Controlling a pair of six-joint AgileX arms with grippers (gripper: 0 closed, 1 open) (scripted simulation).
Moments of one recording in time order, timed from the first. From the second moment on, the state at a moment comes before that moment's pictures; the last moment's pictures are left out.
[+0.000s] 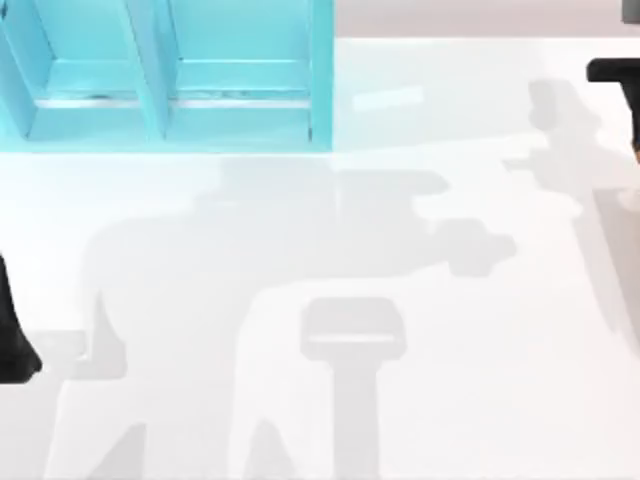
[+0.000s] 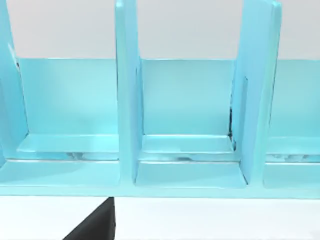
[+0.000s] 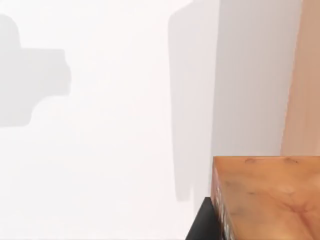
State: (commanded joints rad) left arm 0.00 0.00 0.00 0.00 0.00 0.00; right arm 0.07 2.15 2.07 -1.49 0.00 0.09
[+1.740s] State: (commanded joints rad) left arm 0.00 0.00 0.00 0.00 0.00 0.00; right arm 0.07 2.13 1.79 -1.23 0.00 0.09
